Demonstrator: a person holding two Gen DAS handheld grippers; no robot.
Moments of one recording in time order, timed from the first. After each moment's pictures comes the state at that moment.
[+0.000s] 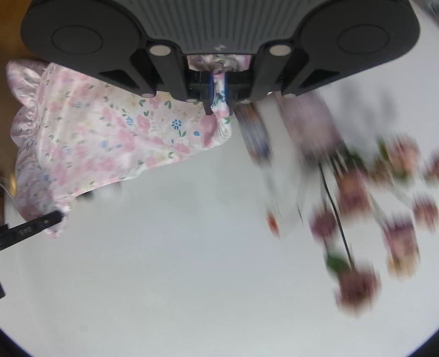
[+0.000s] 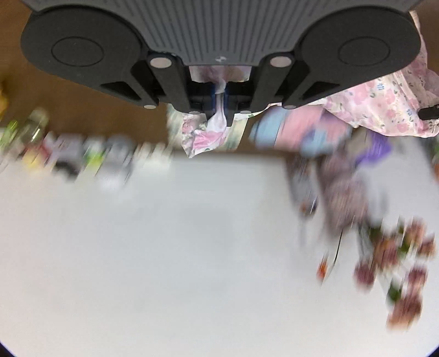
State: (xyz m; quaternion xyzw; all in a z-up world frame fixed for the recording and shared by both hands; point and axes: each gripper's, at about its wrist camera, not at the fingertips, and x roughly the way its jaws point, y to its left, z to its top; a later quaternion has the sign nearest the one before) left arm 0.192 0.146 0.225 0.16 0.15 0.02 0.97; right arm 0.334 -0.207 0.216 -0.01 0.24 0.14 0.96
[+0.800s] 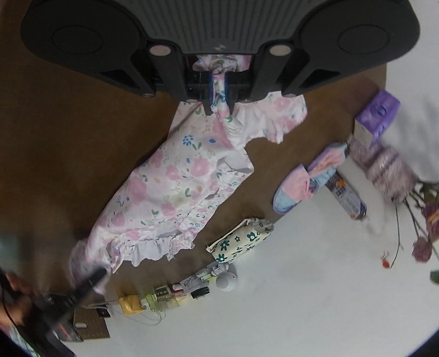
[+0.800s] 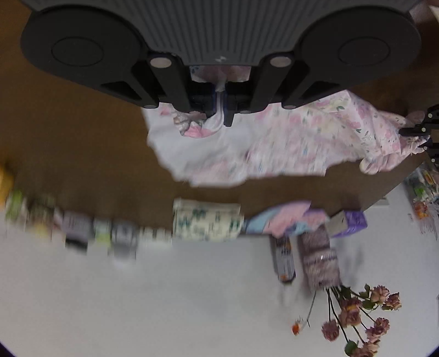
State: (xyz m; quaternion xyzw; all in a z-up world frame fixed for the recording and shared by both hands) left arm 0.045 0.093 0.040 0.28 0.30 -0.13 0.90; right arm 0.180 -0.273 0.078 -0.01 0.34 0.19 0.92
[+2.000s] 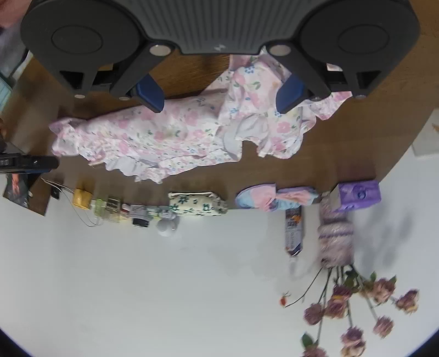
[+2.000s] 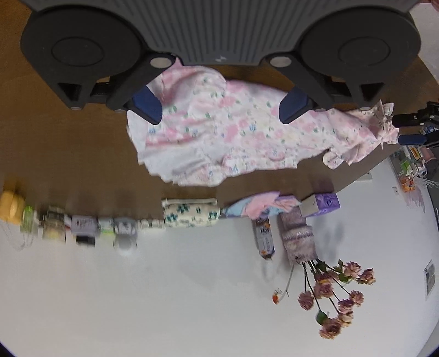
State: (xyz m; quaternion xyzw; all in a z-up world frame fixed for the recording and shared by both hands) left arm -0.028 0.119 0.066 -0.02 0.26 -0.05 0.97; right arm 0.052 -0.264 0.080 0.02 0.25 0.20 0.95
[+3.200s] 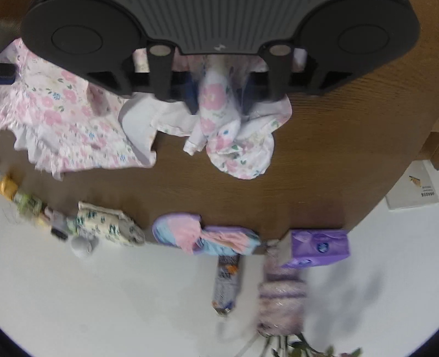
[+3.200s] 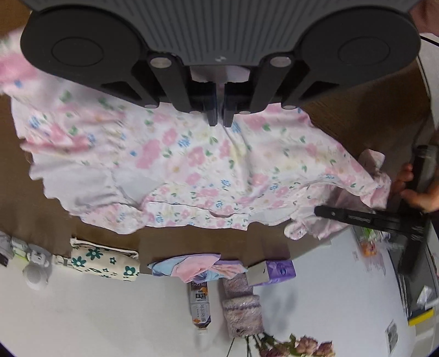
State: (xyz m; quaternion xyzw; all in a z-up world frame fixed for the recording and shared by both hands) left arm 0.102 0.208 0.035 -0.08 0.35 0.04 0.93; right arm 0.126 -0.176 0.024 -0.04 0.36 0.32 0.88
